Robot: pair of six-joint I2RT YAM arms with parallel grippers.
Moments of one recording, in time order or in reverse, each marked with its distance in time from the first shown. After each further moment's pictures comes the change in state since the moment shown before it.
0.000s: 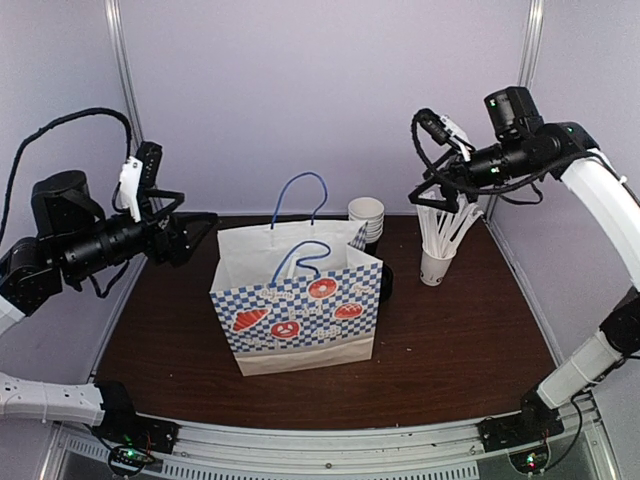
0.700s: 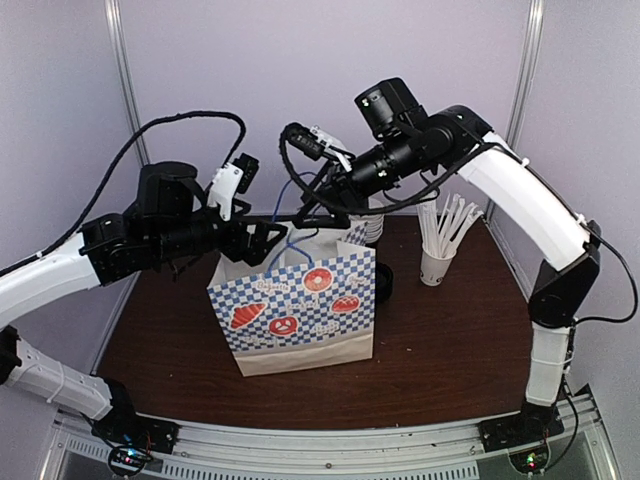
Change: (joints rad) left arm -0.027 0.396 0.086 0.092 0.014 0.035; right arm 0.384 0.485 0.536 -0.057 -0.011 0.092
